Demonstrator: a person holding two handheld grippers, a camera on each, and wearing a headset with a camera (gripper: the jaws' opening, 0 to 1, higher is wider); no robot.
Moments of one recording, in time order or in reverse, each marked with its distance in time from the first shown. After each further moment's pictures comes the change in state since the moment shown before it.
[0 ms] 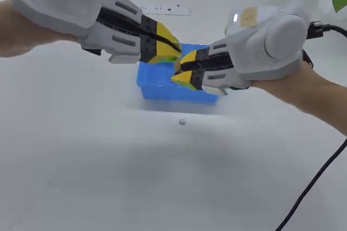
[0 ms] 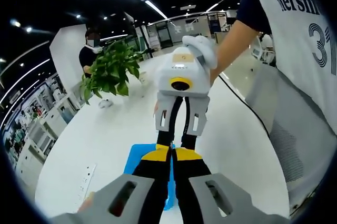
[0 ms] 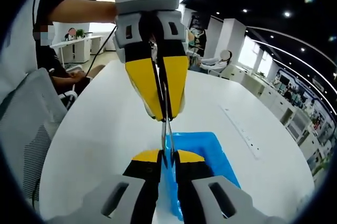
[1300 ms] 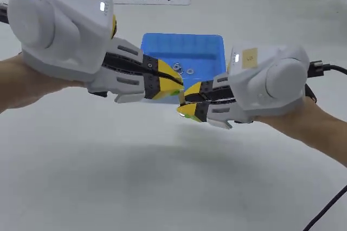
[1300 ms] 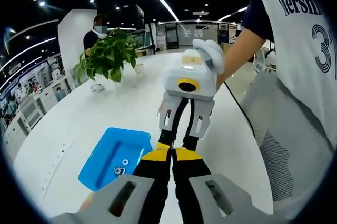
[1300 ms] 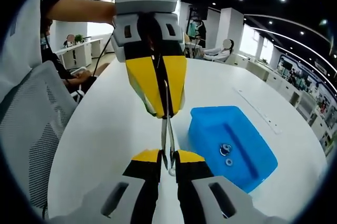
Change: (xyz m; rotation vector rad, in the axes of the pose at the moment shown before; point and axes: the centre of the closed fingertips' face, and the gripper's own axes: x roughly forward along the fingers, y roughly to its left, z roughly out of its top) left arm 0.026 -0.043 -0.027 -0.175 -0.020 -0.027; right arm 0.012 0.043 -0.045 0.105 0.031 0.047
